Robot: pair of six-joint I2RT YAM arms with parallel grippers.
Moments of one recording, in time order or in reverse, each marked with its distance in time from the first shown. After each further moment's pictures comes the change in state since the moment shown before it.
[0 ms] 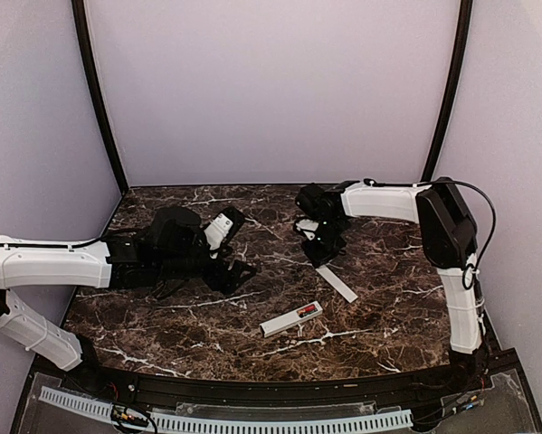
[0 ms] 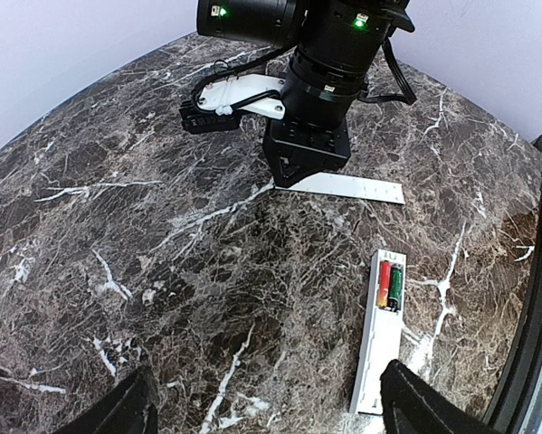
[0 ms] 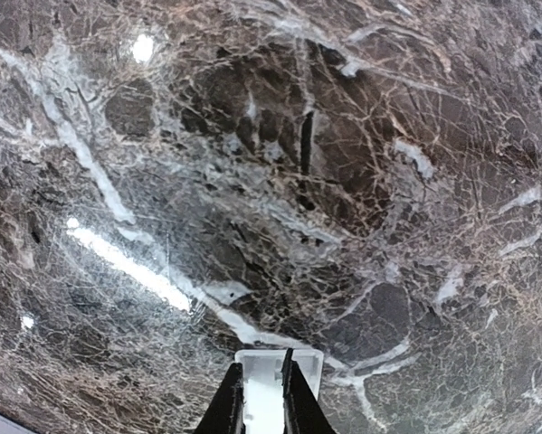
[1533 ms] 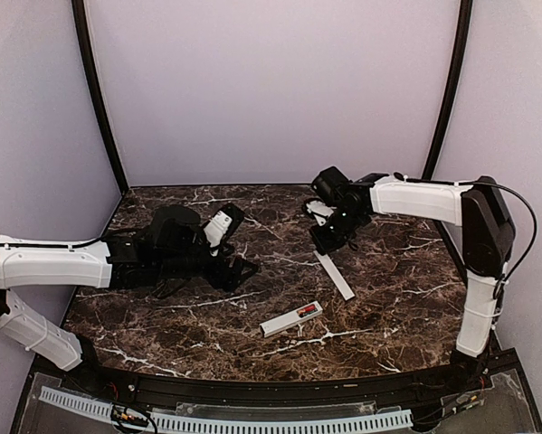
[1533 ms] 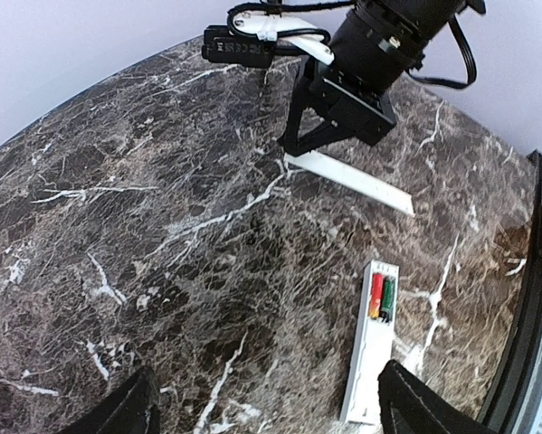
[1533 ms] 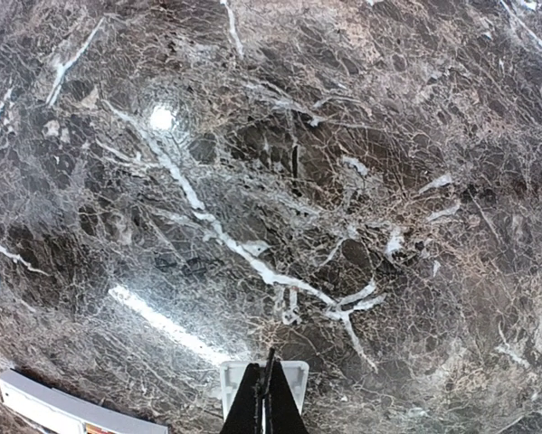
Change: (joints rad) left arm 0.000 0.000 0.000 0.016 0.005 -0.026; right arm 0.000 -0.252 -0.205 0.158 -0.027 0.060
